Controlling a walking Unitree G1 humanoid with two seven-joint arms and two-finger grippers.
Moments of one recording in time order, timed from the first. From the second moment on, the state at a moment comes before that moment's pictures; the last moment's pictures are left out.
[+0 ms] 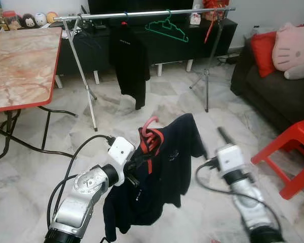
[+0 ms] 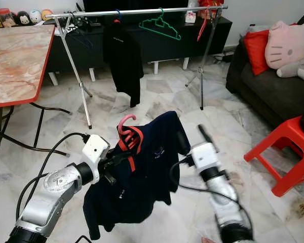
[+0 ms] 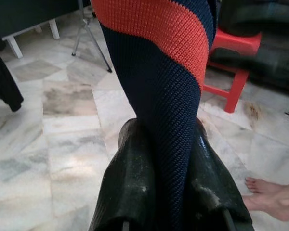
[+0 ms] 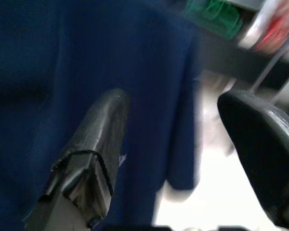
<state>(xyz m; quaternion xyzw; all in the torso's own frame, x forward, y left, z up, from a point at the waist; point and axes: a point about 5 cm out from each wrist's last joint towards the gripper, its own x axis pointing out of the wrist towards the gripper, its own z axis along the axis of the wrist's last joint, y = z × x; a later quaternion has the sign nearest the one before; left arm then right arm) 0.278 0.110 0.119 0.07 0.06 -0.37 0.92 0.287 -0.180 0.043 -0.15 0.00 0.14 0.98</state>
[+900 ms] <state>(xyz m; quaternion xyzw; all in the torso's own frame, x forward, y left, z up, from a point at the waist) 0.267 0.088 0.144 0.07 0.07 -0.50 0.86 0.263 -0.164 0.021 -0.14 0.08 0.27 0.95</state>
